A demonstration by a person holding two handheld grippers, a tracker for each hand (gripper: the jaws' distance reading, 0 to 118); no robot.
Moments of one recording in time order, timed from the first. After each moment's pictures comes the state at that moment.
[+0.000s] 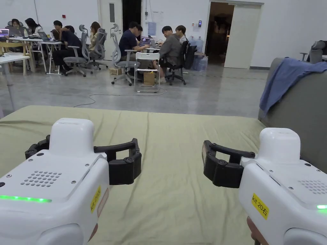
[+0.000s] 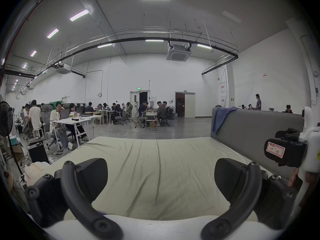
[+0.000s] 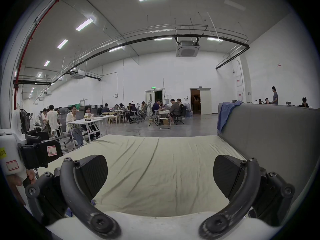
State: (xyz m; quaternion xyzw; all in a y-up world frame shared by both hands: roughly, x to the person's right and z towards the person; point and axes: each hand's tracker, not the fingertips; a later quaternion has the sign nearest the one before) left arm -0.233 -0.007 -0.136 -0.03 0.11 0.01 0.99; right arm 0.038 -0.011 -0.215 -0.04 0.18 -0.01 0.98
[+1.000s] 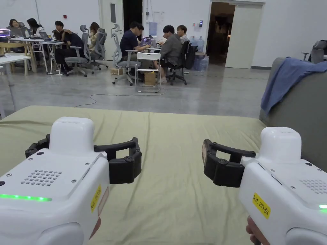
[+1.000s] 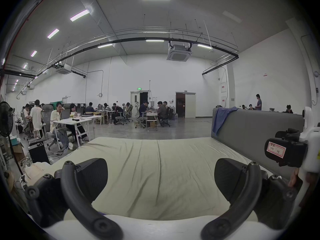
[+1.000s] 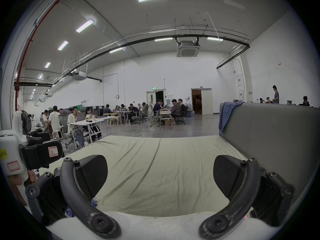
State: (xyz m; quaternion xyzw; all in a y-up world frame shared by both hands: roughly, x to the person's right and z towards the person) left arm -0.234 -0.005 -0.136 -0.03 0.11 0.01 0.99; right arm 0.038 -0.010 -0.215 -0.04 0.19 -0.02 0.98
